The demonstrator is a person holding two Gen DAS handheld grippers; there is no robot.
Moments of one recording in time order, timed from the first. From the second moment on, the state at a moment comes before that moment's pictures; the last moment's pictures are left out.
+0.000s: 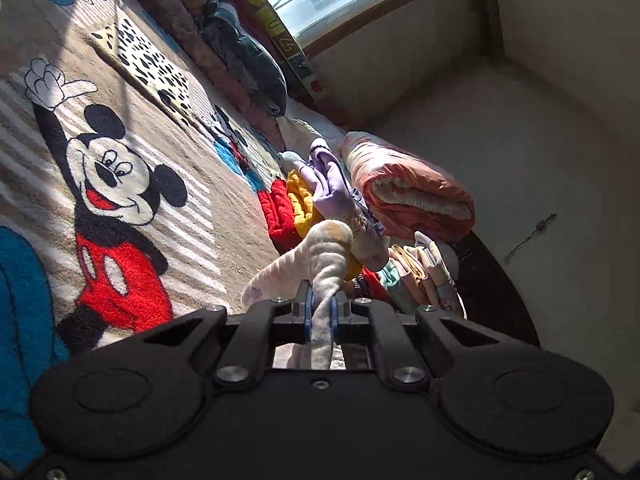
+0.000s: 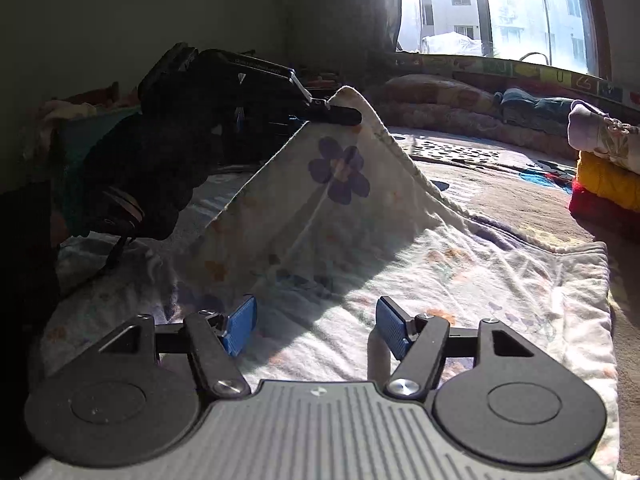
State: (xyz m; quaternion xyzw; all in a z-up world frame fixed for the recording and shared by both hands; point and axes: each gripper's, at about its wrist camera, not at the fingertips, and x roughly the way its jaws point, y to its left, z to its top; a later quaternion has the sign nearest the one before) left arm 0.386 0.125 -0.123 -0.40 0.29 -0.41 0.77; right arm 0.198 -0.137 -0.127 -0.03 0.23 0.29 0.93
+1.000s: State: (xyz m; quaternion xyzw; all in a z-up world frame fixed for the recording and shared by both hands) left arm 0.399 0.103 -0.121 -0.13 0.38 -0.19 0.89; right arm 0.228 -0.018 -0.106 -0.21 0.25 0.36 0.88
